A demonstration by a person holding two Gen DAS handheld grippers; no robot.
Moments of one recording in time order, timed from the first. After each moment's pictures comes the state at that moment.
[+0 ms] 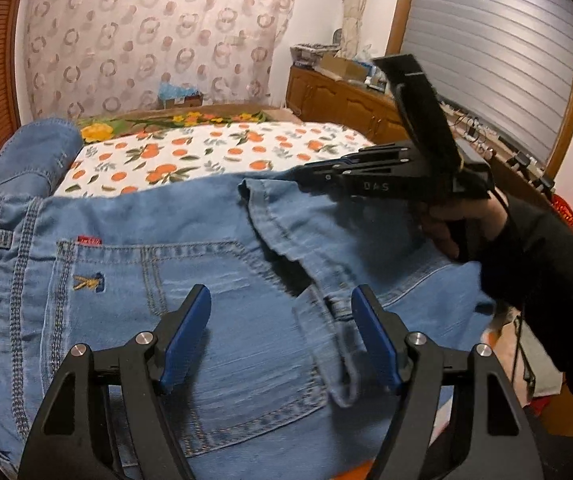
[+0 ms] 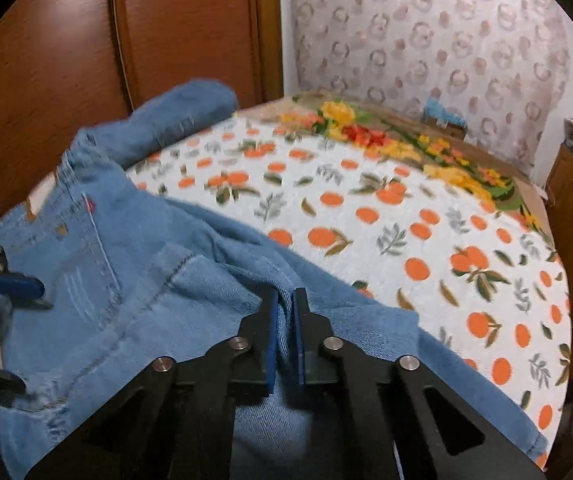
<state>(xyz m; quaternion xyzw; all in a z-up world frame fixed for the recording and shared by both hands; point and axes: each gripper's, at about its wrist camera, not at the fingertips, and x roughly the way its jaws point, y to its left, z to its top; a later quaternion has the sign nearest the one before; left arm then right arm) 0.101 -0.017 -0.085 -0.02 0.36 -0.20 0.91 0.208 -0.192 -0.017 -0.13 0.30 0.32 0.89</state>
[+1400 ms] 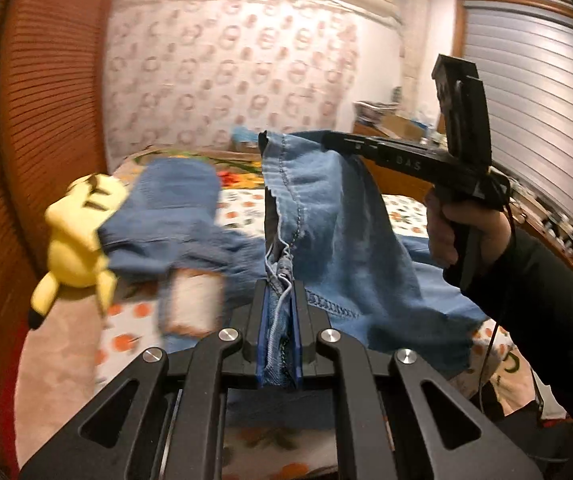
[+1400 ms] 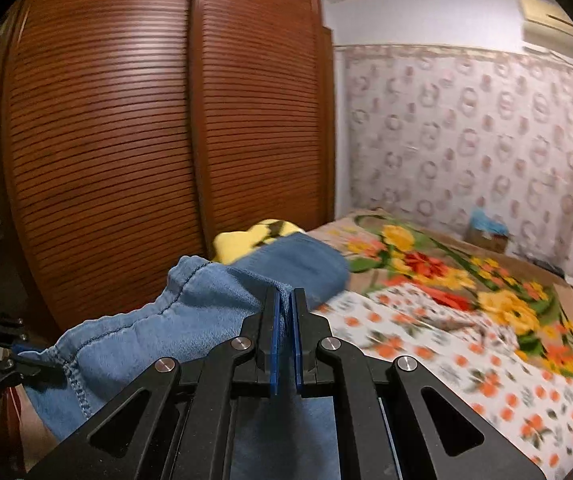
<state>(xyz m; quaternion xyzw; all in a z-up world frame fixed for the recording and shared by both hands) 0.004 0.144 -0.020 -0.06 0.29 -0.08 0.95 0.155 -0.068 0.075 -0.10 0.13 0.41 0.90</state>
